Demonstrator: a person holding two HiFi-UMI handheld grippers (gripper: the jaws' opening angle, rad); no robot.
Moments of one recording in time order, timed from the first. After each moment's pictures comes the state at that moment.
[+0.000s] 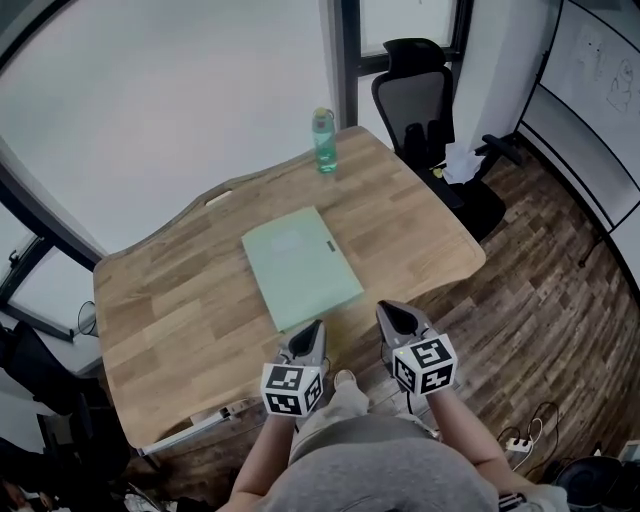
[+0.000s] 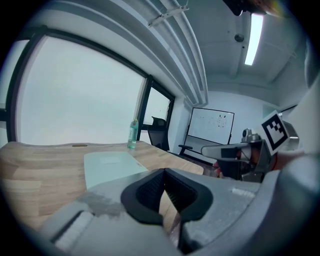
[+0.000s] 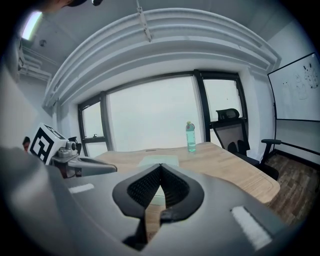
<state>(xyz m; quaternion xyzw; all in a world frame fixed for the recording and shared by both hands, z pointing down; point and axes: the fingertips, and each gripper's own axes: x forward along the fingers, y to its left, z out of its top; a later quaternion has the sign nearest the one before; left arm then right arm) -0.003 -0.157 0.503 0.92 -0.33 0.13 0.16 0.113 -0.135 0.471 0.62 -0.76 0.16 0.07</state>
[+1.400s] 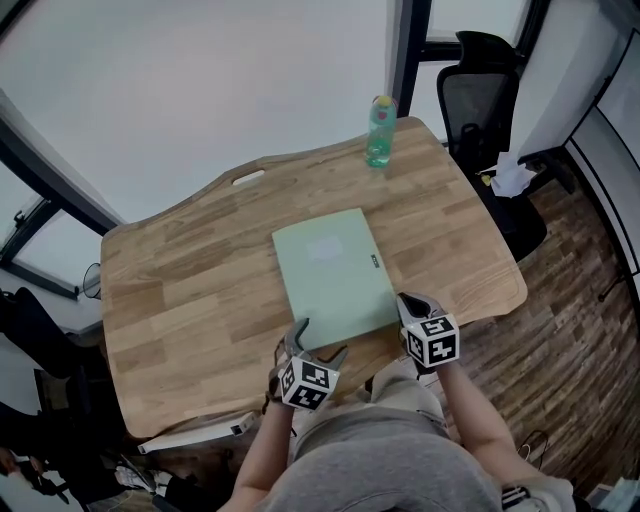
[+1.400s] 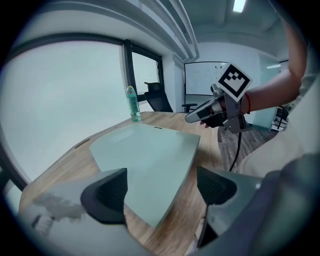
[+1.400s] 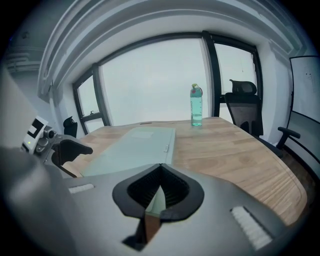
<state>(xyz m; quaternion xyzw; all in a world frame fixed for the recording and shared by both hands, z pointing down) -0.045 -0.233 0.639 0.88 -0.30 0.37 0.09 0.128 -0.273 0.607 0.57 -0.76 0.24 0.20</state>
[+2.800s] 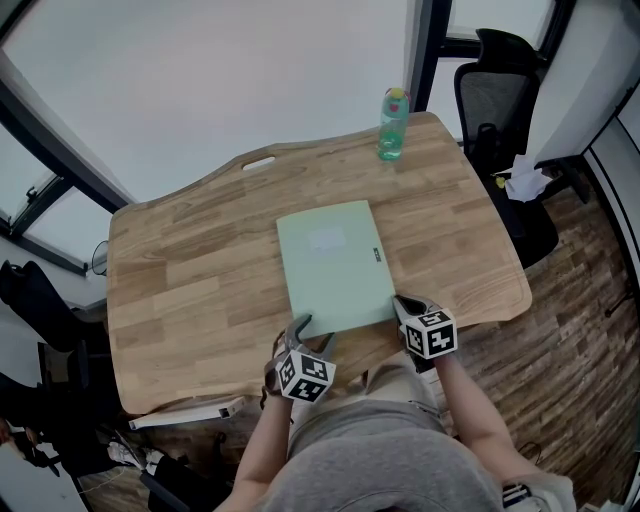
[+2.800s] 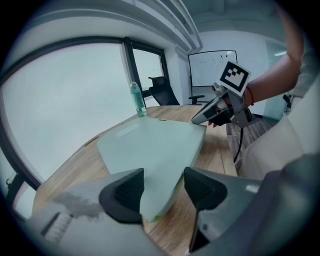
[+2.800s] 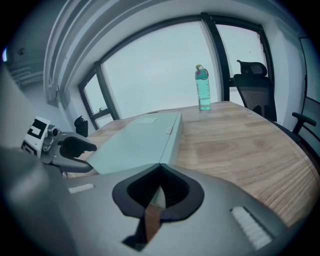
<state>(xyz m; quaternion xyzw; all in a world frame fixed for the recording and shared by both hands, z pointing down) -0.051 -0.233 0.657 0.84 -0.35 0.40 0.06 0.126 -0.267 0.651 0.50 -0.78 0.30 0.22</state>
